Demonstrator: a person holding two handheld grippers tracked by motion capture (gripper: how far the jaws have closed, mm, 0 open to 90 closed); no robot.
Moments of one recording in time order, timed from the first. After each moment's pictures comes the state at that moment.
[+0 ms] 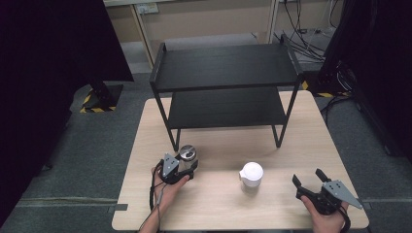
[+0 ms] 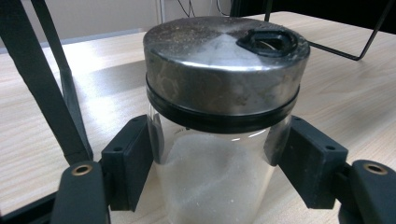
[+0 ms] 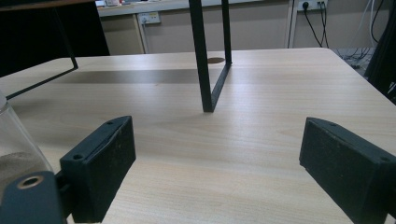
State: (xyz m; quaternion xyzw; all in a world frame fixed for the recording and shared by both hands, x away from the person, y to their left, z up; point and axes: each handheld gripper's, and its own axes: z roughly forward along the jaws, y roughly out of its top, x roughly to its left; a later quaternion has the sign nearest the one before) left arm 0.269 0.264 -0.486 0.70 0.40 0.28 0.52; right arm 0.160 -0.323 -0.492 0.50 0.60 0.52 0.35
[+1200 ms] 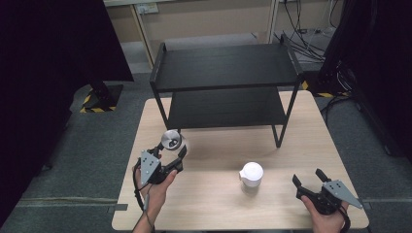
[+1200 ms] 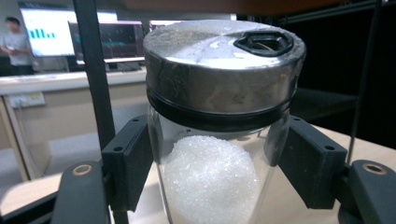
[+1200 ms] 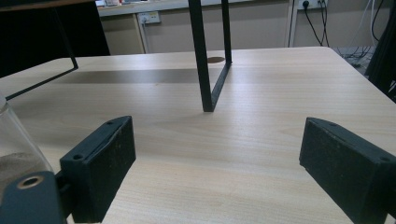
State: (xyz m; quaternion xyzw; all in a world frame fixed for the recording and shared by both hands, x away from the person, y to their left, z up) left arm 0.214 0.267 -0.433 0.58 0.35 0.40 0.61; right arm 0.161 -0.323 -0.492 0.50 0.60 0.52 0.35
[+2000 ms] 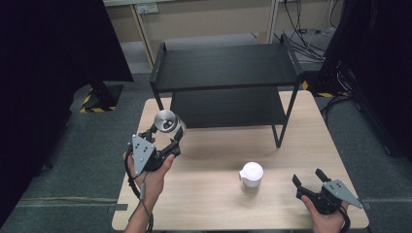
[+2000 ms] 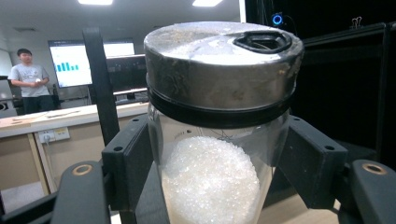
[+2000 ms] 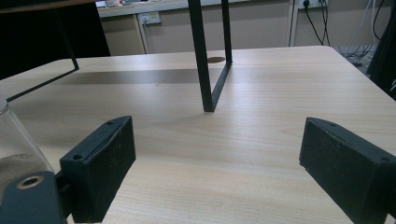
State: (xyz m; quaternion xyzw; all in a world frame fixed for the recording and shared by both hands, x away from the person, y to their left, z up) left arm 0.216 0.251 -0.371 0.56 0.33 0.44 0.61; right arm 0.161 -0.324 -0.492 0.50 0.60 0.52 0.34
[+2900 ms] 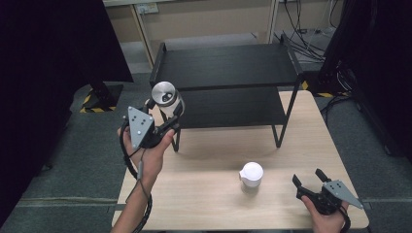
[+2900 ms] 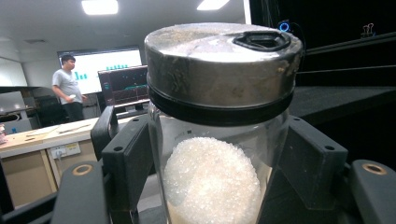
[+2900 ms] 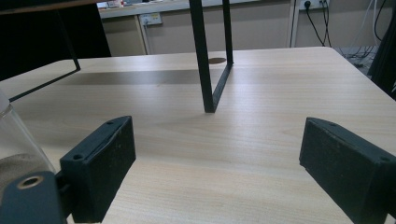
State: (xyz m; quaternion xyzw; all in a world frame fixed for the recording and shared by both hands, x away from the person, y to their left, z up) left arm 0.234 0.237 -0.300 0.57 0.33 0.46 0.60; right arm 0.161 -0.325 -0.493 0.50 0.60 0.52 0.34
